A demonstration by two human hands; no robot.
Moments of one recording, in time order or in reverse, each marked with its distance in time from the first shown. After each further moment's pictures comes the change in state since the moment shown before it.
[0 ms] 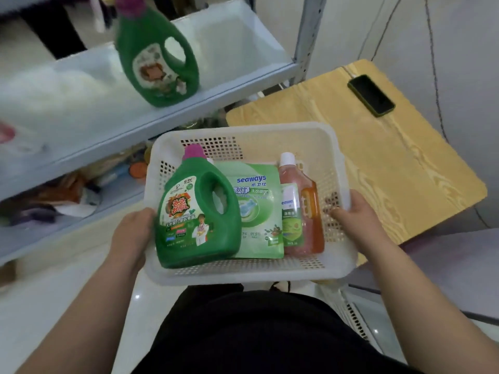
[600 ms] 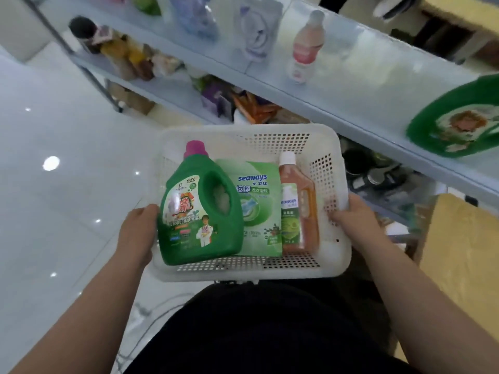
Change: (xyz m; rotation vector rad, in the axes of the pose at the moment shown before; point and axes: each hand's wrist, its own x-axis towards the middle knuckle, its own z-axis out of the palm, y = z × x) left_hand -0.073 -0.300 -0.173 -0.664 0.488 -0.628; right_hand -0.051 -0.197 0.350 -0.492 -0.659 -0.353
